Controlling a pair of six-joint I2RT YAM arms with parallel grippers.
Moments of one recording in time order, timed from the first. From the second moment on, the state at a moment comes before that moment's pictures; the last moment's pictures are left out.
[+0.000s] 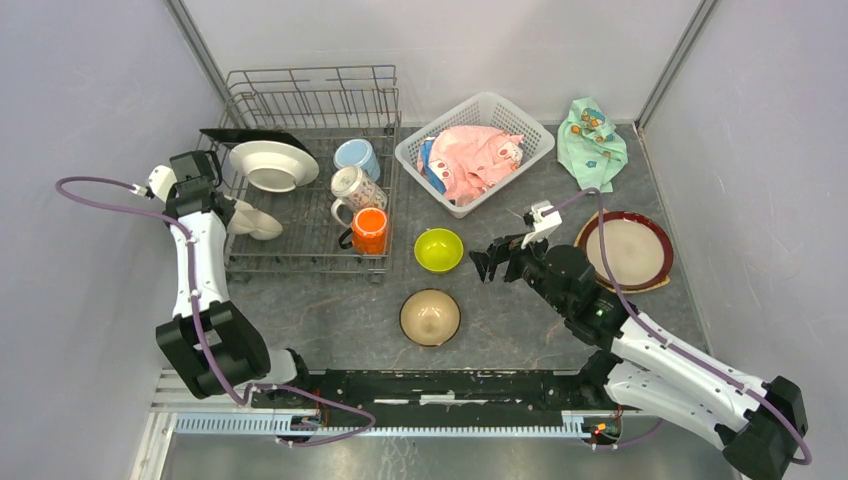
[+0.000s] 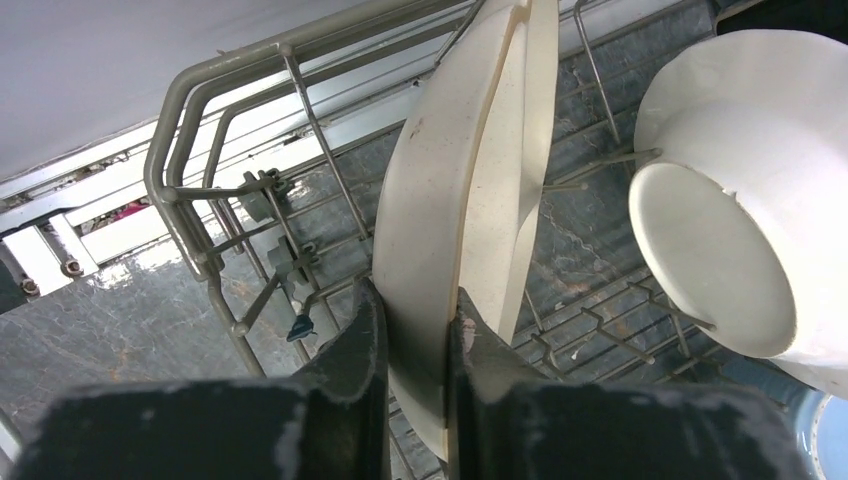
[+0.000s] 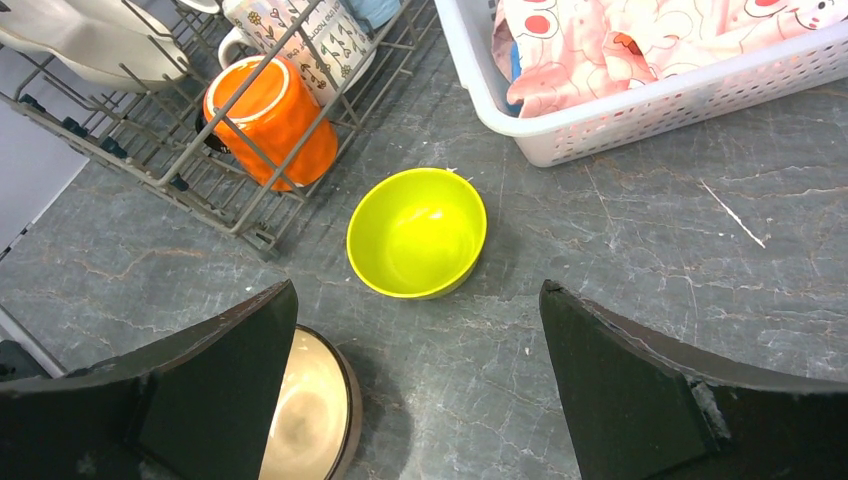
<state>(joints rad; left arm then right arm) 0.39 1.36 1.23 -0.71 -0.34 -0.72 0.80 0.80 0.55 0.06 0.22 0.32</state>
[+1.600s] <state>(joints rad) 0.35 1.60 1.83 -1.32 -0.42 -1.08 0.80 0.77 0.53 0.05 0.24 0.31</state>
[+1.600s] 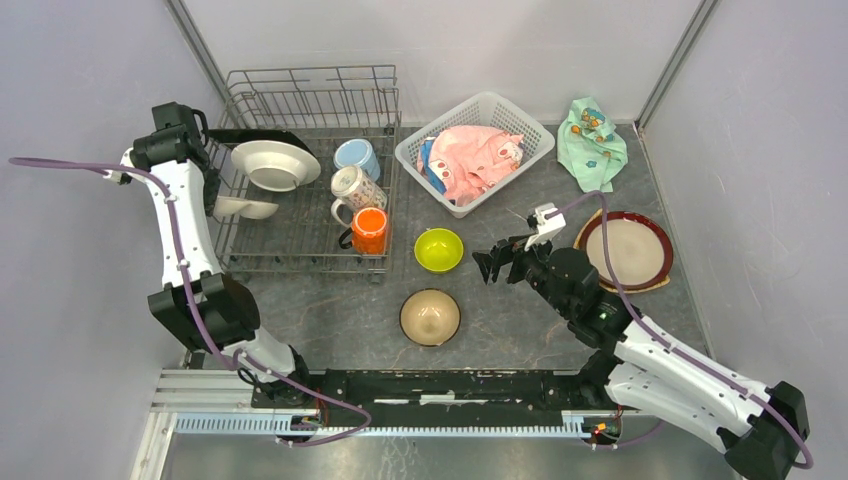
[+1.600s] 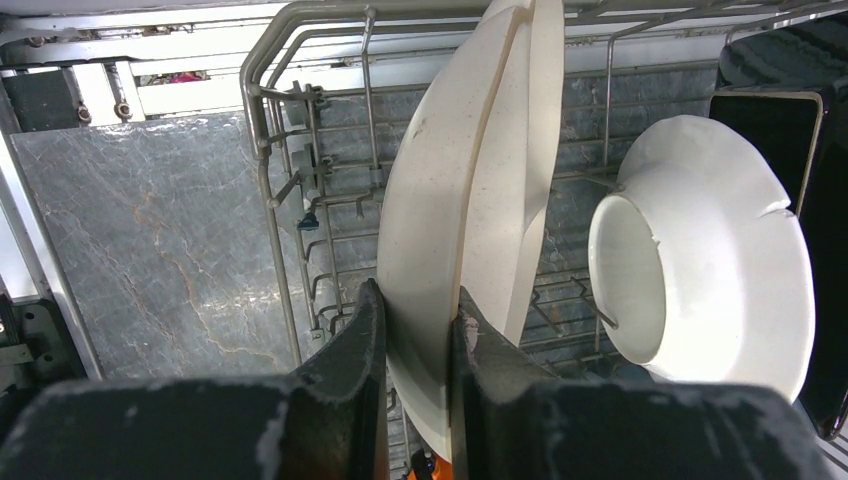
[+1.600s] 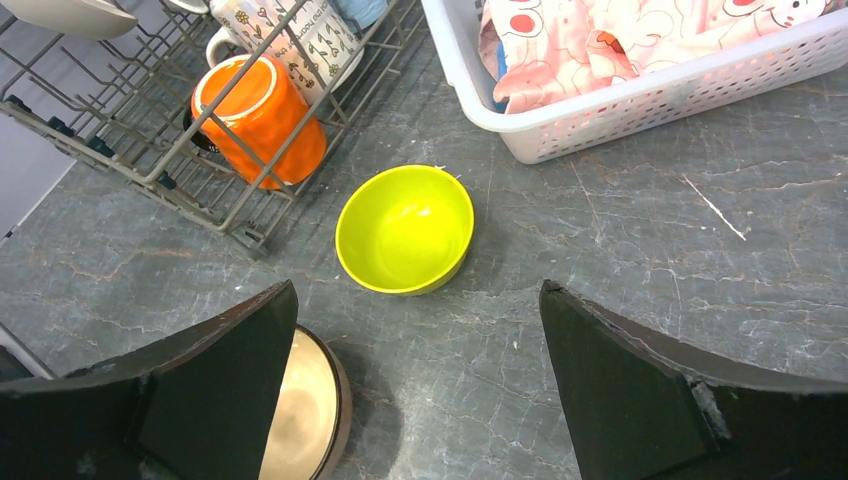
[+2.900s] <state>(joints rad) 0.29 1.63 1.76 -1.34 -0.44 -1.26 0.80 0.74 0.51 0.04 0.25 0.31</state>
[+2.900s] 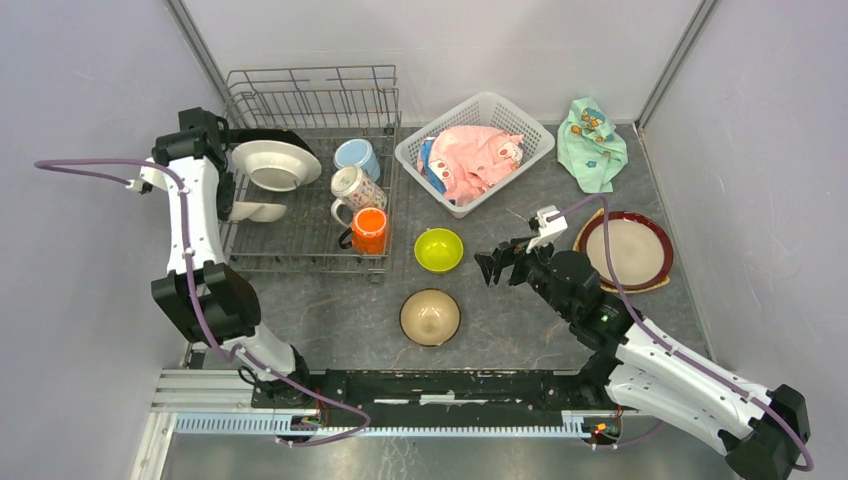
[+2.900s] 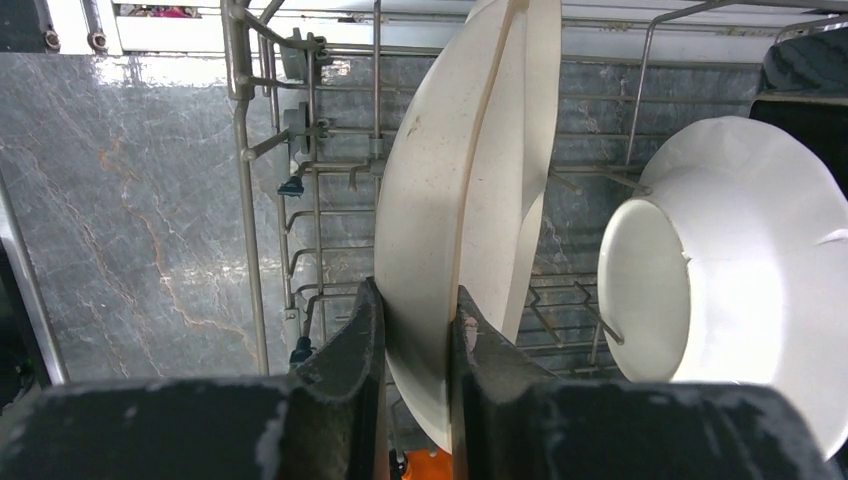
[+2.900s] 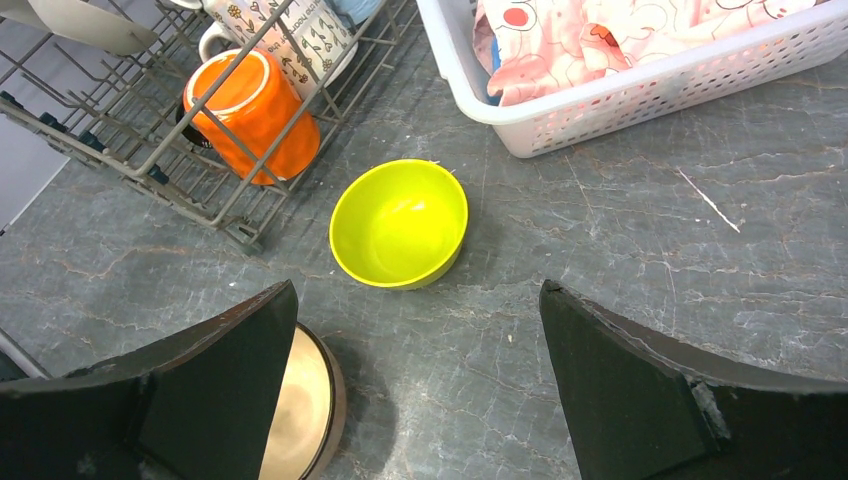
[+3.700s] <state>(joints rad) 0.19 1.82 1.93 -1.37 -0.52 -1.30 0.80 0.74 0.51 0.03 0.26 0.28</state>
